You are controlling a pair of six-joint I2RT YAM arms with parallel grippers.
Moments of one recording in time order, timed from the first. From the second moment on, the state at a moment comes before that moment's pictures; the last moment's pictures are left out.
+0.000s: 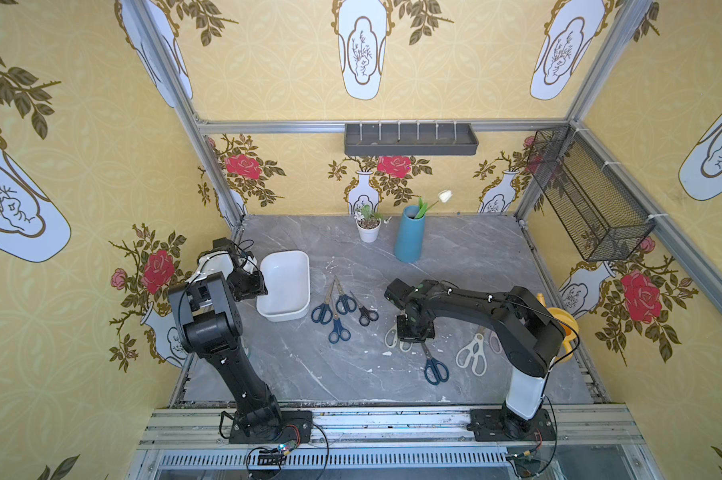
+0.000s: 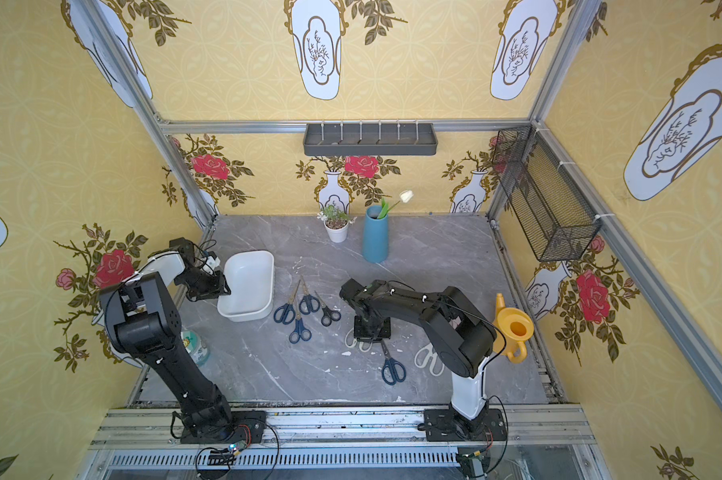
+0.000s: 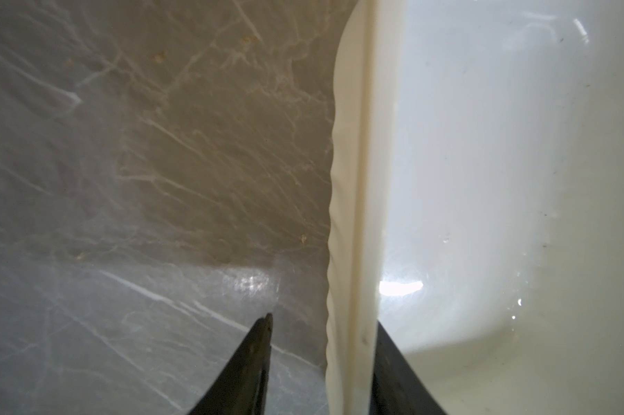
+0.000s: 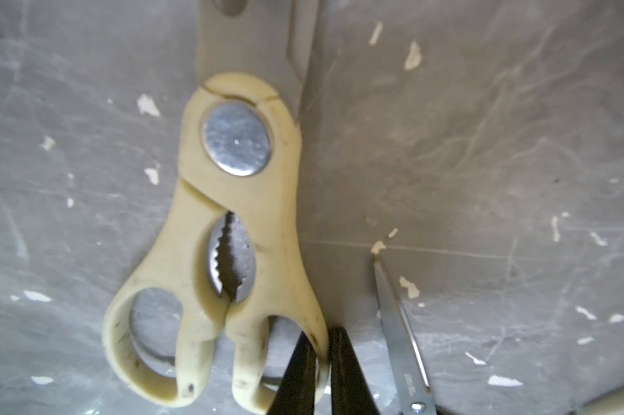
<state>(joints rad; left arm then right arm) 0.35 1.94 1.37 -0.87 0.23 0.20 0.89 1.88 1.16 -0.86 -0.05 0.80</state>
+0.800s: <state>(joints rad) 0.34 1.93 1.39 -0.87 0.25 0.21 0.88 1.61 1.19 -0.97 0.01 0.80</state>
